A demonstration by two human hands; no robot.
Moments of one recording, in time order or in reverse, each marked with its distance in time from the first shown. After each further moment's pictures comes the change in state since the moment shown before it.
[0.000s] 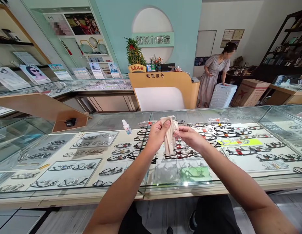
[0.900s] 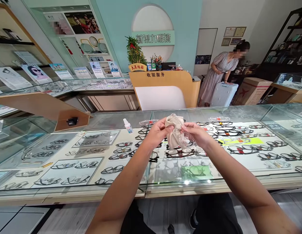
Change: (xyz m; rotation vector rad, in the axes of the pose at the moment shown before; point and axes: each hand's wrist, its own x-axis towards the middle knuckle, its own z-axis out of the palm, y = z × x) left_hand 0.003 0.008 -0.011 -0.058 -0.295 -0.047; right_hand -0.004 -0.014 -0.009 0.074 0.045 0.045
